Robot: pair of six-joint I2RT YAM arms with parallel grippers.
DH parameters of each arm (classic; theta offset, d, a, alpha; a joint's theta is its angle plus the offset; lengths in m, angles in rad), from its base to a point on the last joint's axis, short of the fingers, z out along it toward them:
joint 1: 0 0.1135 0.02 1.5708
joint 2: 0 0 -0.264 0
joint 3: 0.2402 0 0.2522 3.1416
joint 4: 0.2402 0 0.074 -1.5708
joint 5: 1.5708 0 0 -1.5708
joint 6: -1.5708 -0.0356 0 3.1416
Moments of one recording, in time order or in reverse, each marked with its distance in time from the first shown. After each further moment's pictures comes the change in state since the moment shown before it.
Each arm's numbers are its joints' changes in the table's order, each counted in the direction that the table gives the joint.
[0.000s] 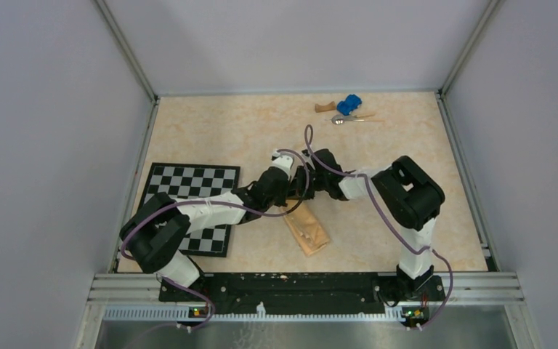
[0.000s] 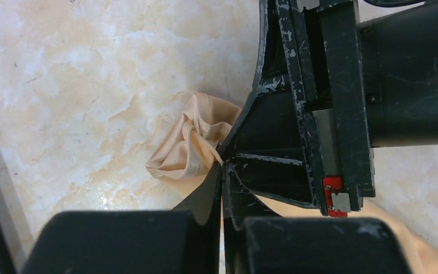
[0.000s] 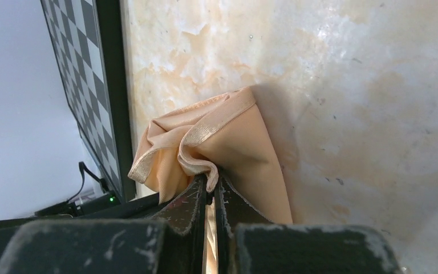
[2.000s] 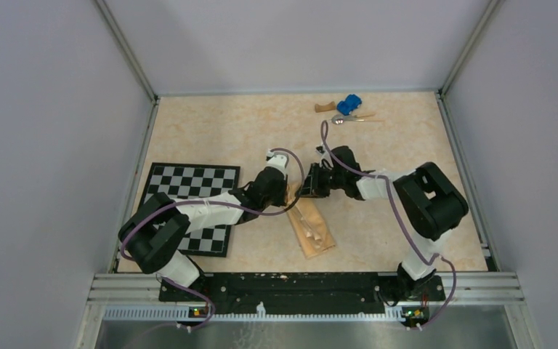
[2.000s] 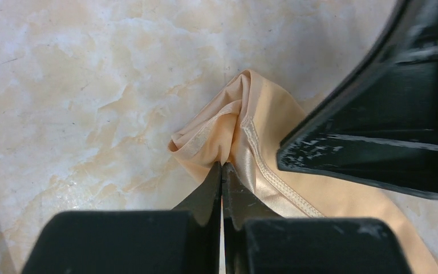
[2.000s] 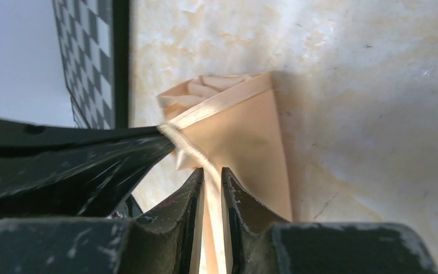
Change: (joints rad) left arm 0.030 0.006 -0.032 -0.034 0.042 0.102; right arm -0.106 0.181 -0.112 0.051 -0.089 0.137
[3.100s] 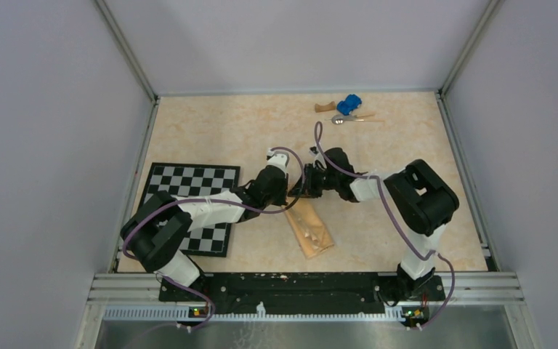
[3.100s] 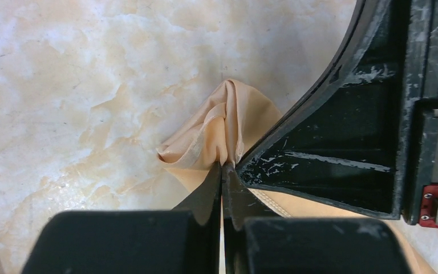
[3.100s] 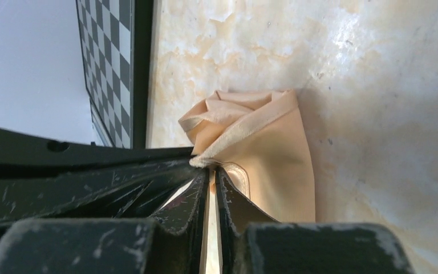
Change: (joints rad) left arm 0.005 -0.019 0.021 0.018 0.021 0.026; right arm 0.044 -0.074 0.015 -0.114 -0.005 -0.073
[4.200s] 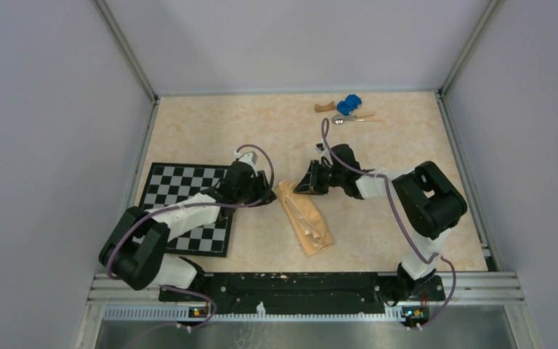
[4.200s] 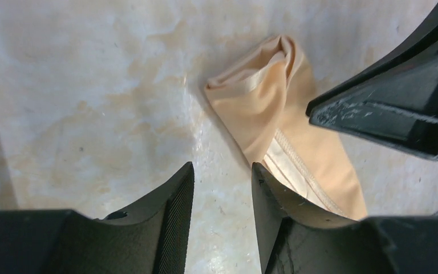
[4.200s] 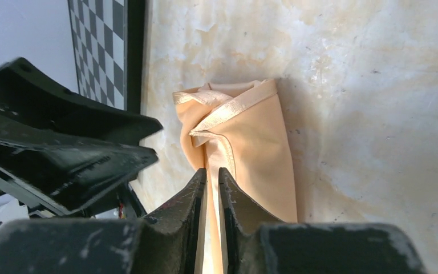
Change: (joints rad) left arm 0.237 0.199 -0.126 0.076 0.286 0.199; right arm -0.044 0.038 -0.003 0.054 0.006 0.031
